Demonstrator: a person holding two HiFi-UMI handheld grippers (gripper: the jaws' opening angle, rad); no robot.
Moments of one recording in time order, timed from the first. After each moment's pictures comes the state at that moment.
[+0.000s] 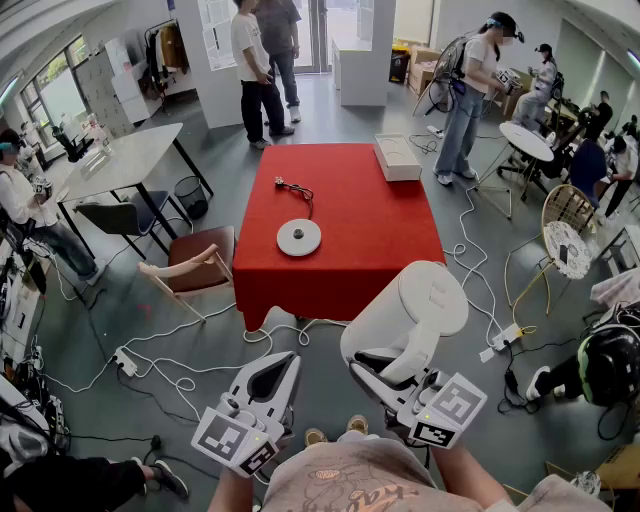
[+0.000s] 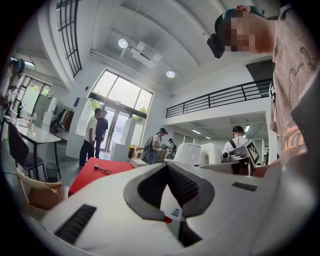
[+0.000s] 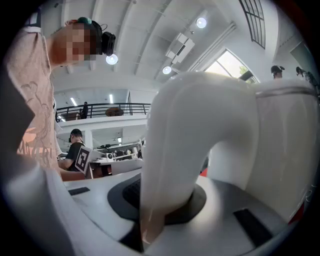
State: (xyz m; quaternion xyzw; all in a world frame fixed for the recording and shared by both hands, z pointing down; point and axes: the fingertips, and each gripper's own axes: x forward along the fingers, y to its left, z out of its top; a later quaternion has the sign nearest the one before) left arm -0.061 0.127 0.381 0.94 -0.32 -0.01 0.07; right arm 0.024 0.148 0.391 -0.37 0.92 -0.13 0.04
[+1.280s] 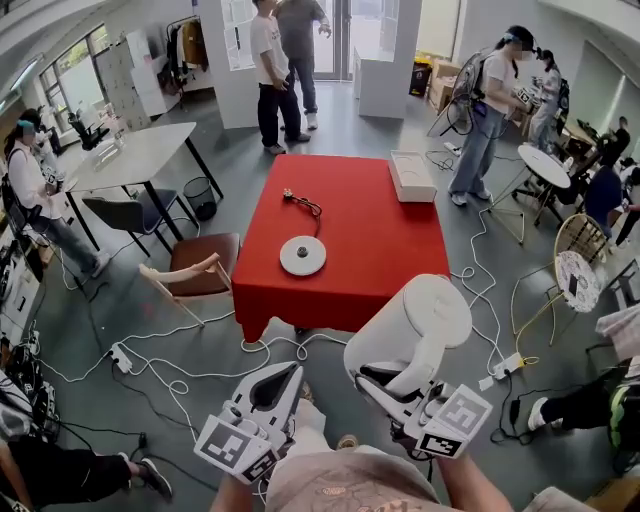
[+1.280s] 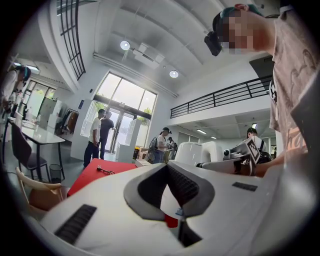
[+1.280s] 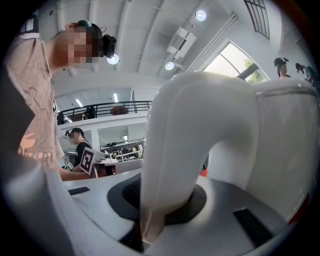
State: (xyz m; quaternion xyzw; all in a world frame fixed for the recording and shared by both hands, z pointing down) left arm -0.039 0.083 0.394 0.93 -0.35 -0.02 0.07; right arm 0.051 0.103 0.401 -0.32 0.94 -0.13 0.03
